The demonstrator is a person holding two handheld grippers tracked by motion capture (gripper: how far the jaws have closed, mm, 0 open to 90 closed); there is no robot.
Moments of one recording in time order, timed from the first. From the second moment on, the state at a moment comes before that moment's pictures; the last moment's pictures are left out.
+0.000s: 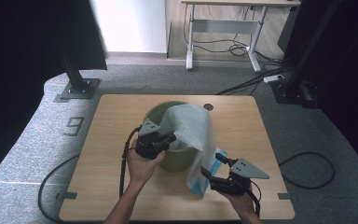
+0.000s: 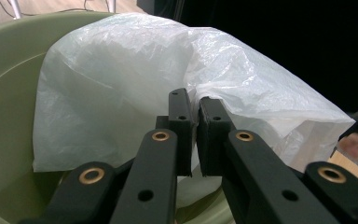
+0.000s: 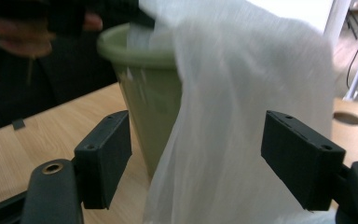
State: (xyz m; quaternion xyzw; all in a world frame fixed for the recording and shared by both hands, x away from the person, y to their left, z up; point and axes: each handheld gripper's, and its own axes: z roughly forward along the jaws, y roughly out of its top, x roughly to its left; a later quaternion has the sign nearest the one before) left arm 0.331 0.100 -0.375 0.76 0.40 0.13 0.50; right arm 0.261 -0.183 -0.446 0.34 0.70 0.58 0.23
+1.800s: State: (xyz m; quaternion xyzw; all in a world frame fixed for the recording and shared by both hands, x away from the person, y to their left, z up) left arm 0.309 0.127 -0.354 0.74 0.37 0.19 0.53; right arm 0.324 -0.161 -0.347 0.29 0.73 0.53 0.31
